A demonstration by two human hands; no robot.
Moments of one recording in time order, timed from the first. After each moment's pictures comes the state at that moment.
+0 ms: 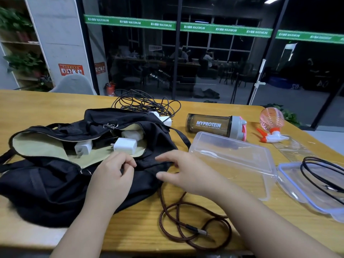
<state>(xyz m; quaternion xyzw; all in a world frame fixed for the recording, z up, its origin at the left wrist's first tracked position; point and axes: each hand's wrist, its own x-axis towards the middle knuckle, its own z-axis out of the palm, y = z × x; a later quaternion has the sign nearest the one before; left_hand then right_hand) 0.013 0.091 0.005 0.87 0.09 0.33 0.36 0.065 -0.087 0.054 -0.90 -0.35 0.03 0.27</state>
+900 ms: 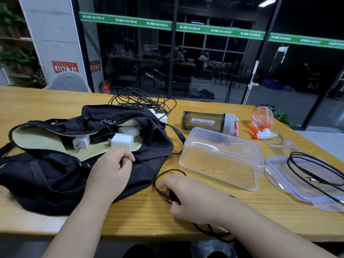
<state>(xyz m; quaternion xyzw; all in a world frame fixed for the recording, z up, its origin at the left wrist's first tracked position) 0.008 0.087 0.009 0.87 0.11 0.29 0.37 0.017 -0.107 0.042 -0.91 -0.39 0.11 0.12</state>
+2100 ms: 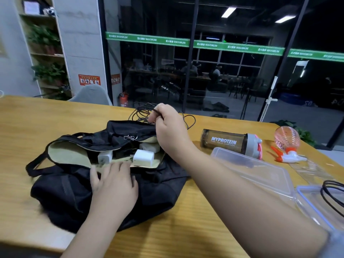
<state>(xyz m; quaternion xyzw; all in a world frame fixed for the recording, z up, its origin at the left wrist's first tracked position) 0.014 0.128 -0.001 0.93 0.20 0.29 0.07 0.088 0.016 0.124 -0.79 -0.35 -0.15 0.48</state>
